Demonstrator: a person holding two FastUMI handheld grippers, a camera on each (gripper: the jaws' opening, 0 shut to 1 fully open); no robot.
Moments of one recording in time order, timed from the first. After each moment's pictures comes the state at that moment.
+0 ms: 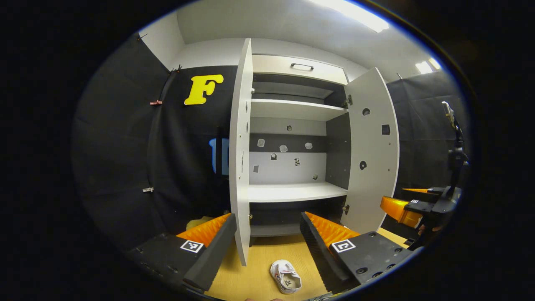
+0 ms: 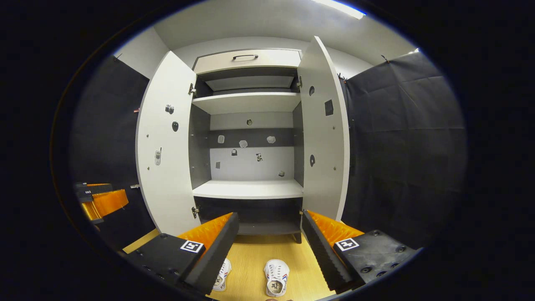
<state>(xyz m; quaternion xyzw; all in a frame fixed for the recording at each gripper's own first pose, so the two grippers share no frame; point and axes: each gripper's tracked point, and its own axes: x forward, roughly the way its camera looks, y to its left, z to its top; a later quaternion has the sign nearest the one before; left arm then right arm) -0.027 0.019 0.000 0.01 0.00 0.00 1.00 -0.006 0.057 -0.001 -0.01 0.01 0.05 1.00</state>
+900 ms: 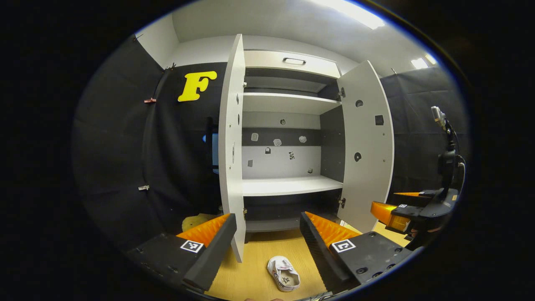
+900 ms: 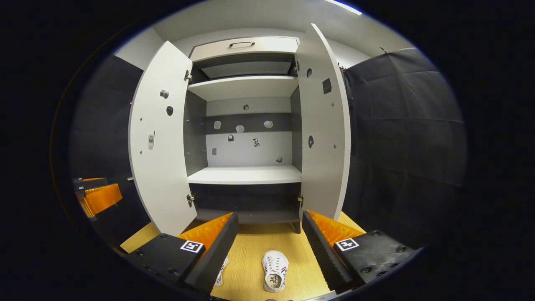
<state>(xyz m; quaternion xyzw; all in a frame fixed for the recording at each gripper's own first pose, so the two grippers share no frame) -0.027 0.002 -0.030 0.01 0.01 -0.01 1.00 0.010 0.043 -0.062 -0.02 0.07 0.04 1.00</state>
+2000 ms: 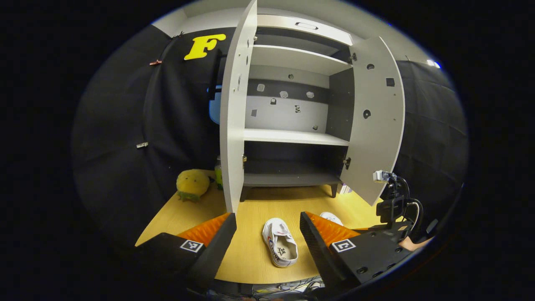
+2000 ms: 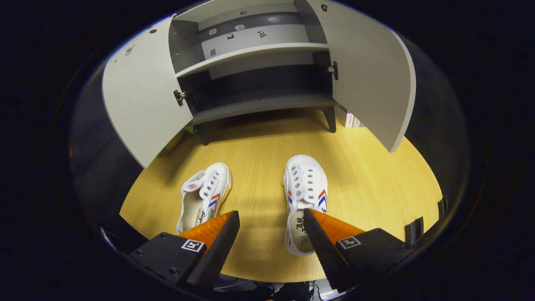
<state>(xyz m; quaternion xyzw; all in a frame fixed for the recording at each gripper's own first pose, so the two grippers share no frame) -0.036 0.008 -0.157 -0.03 0.16 0.01 0.99 0.004 0.060 -0.369 0.01 0.39 0.09 0.92</state>
